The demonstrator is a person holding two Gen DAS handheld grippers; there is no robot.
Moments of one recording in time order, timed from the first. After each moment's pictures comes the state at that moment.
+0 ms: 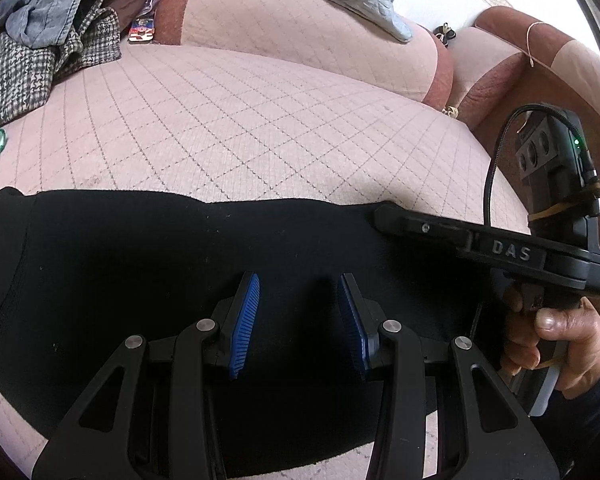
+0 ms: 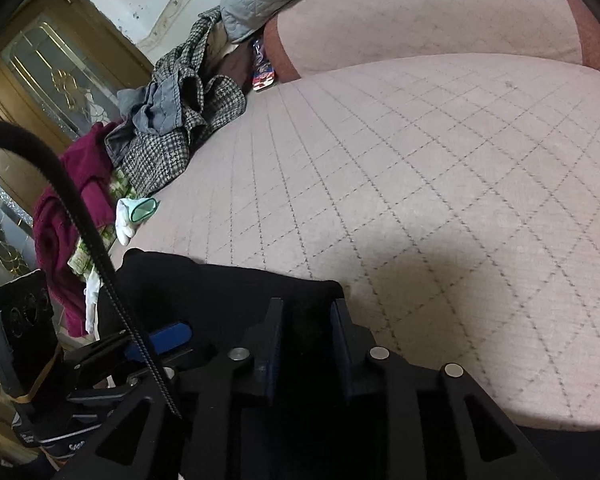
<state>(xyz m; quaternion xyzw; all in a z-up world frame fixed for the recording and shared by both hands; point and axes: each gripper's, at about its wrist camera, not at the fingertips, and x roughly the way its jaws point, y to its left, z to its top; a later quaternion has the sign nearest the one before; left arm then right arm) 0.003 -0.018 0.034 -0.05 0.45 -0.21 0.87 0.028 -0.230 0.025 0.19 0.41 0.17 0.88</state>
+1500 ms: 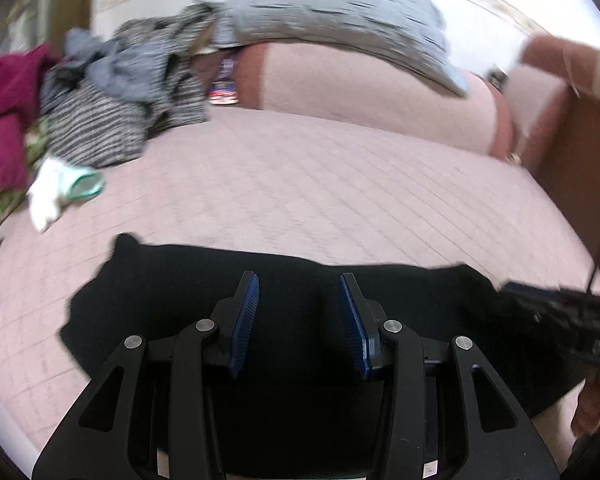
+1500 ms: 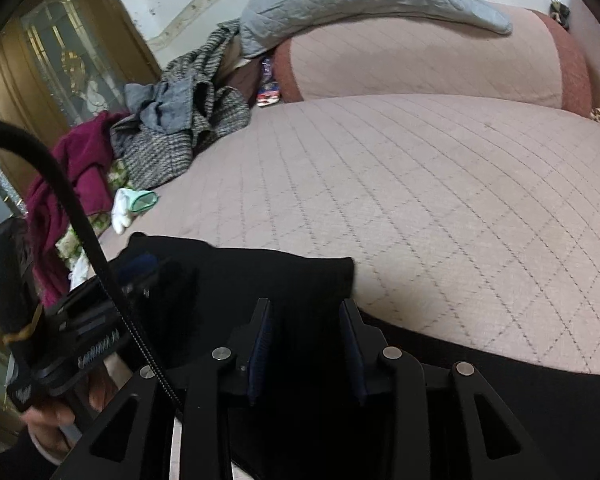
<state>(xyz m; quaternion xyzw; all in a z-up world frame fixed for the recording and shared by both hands) -0.010 0.025 0.059 -0.03 0.35 -0.05 0.93 -0.020 -0.209 0.048 0.13 0.37 0.13 0.91</state>
